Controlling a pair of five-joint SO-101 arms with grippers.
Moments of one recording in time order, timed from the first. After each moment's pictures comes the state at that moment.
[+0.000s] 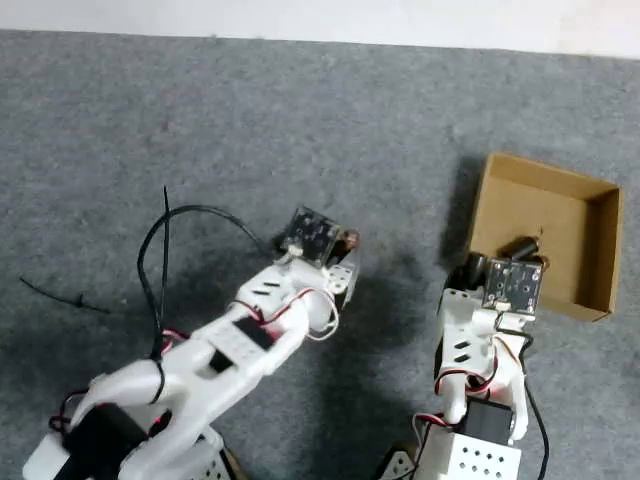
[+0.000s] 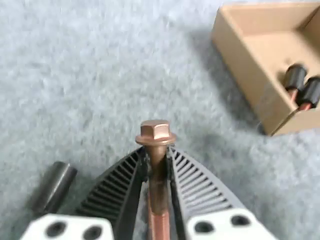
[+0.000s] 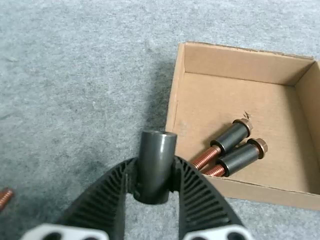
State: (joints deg) left arm 31.6 -21.4 73.5 -19.9 14.7; right arm 8.1 -104.2 96.0 41.3 6.9
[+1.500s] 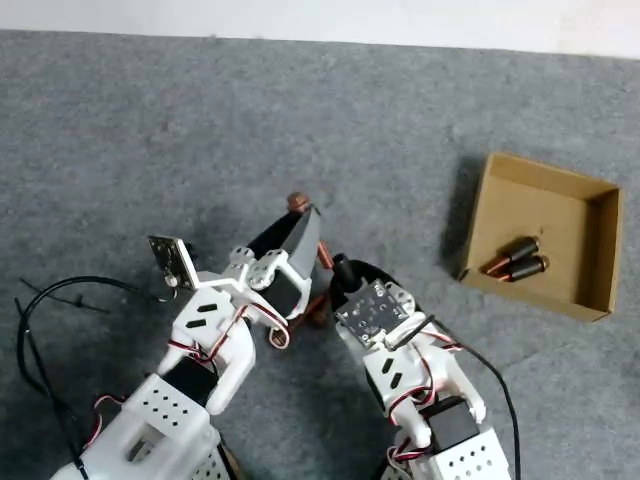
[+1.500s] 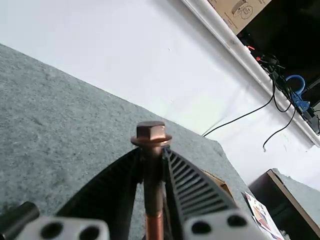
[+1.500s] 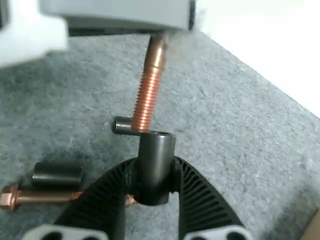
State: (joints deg) left arm 27.0 -65.3 90.9 -19.0 44.4; right arm -29.0 -104.1 96.0 35.0 25.1
